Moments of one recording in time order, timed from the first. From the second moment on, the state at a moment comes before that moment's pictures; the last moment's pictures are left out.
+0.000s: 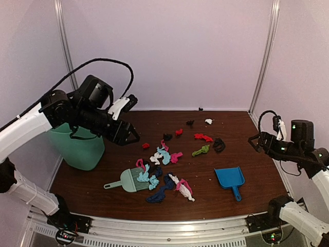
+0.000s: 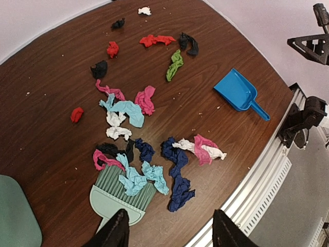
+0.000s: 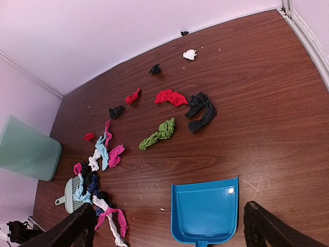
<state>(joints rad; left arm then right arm) -0.89 1.32 1.47 -0.93 0.11 -0.27 0.15 0.58 0.73 -0.70 -0.24 0.48</state>
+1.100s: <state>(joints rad) -0.89 1.22 0.82 -0.85 0.02 -0.46 0.15 0.67 0.74 -0.82 -0.17 0.50</state>
